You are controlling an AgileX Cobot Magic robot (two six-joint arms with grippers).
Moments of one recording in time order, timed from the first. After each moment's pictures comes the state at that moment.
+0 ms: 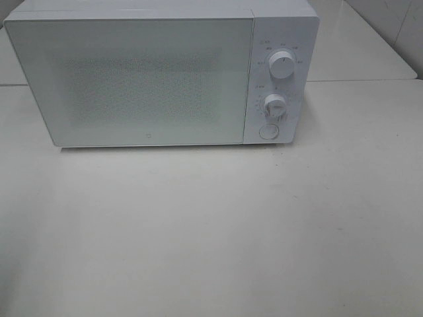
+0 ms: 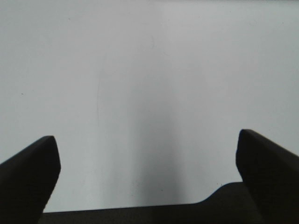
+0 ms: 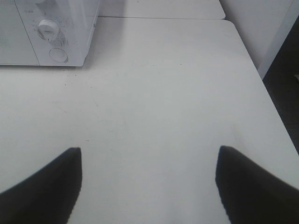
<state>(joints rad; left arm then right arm) 0.08 0.48 -0.57 -0.16 1.00 0.14 0.05 0.00 -0.50 -0.10 1.00 0.06</state>
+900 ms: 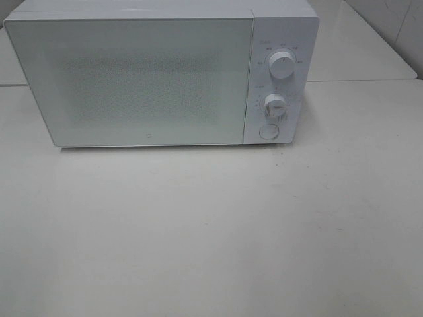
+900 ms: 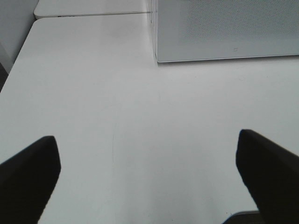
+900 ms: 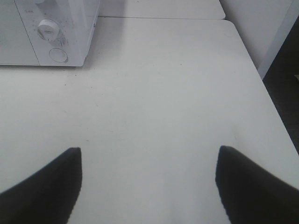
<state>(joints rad) 0.08 0.00 -0.52 -0.14 1.08 0.14 0.05 0.00 -0.50 -0.10 1.00 0.06</state>
